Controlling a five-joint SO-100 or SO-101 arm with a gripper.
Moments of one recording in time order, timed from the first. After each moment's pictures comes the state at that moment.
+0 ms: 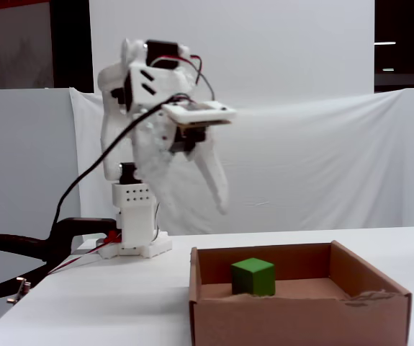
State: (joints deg) arm -20.0 114.7 113.7 54.8 -65.6
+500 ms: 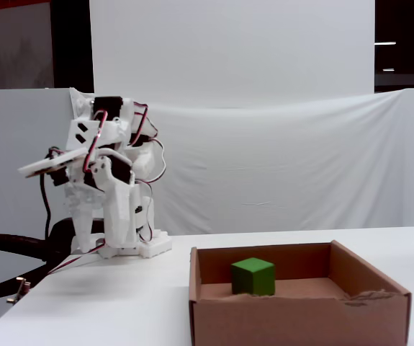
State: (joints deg) arm 6.9 166.7 159.9 58.2 -48.9
